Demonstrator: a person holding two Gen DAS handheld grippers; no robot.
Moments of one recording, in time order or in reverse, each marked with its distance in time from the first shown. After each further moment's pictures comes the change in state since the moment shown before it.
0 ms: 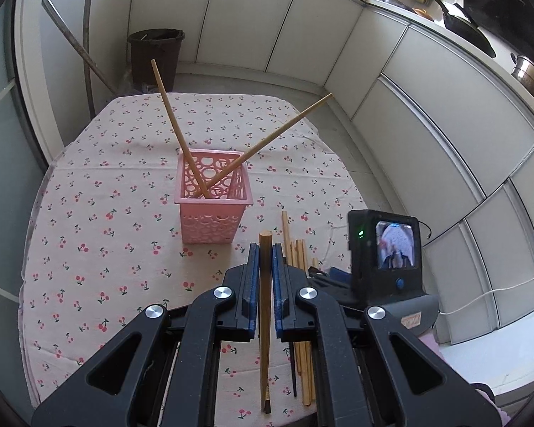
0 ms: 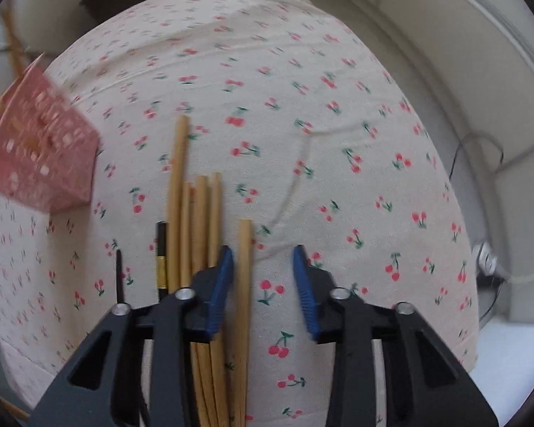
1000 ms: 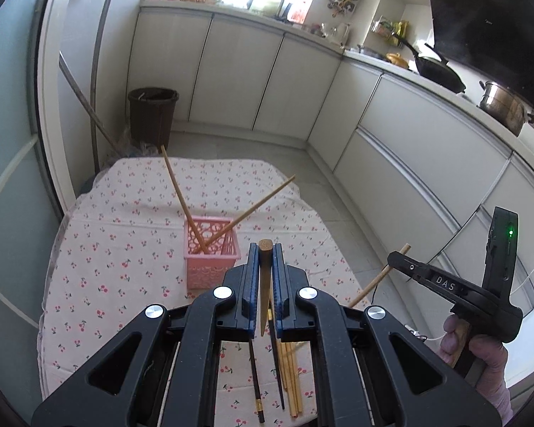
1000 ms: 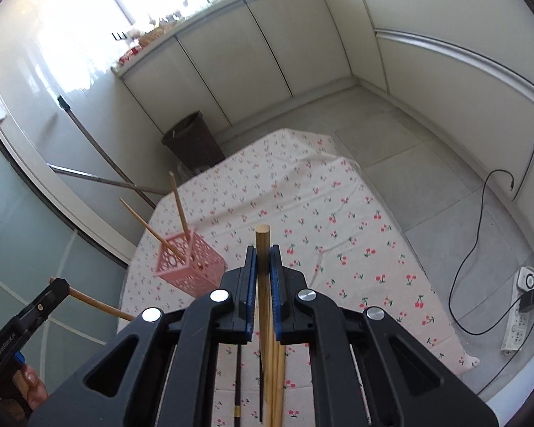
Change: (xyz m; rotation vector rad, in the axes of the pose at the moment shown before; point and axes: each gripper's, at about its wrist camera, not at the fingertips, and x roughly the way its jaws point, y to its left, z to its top) left arm -0.084 -0.010 0.009 0.034 -0.242 -0.042; right arm -0.191 -0.092 -0.022 0.192 -0.467 0.406
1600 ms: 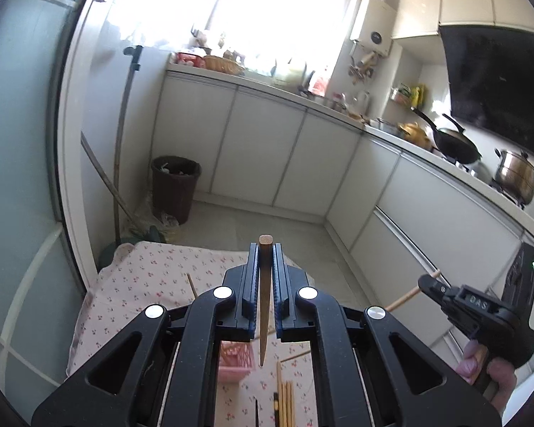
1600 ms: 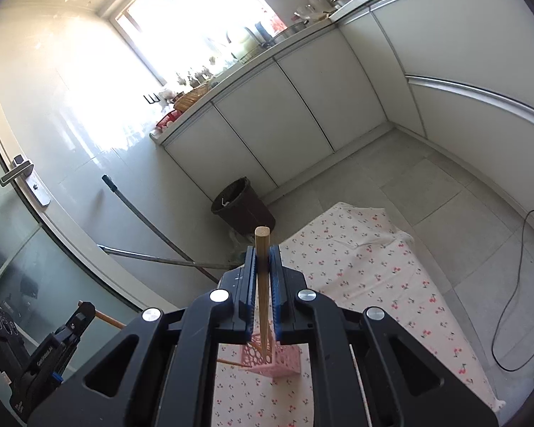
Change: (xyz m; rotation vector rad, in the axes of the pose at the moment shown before) left arm -0.025 0.010 0.105 -0.068 -0.257 0.090; right arm -0.028 0.048 0.107 0.076 -0.182 0.187
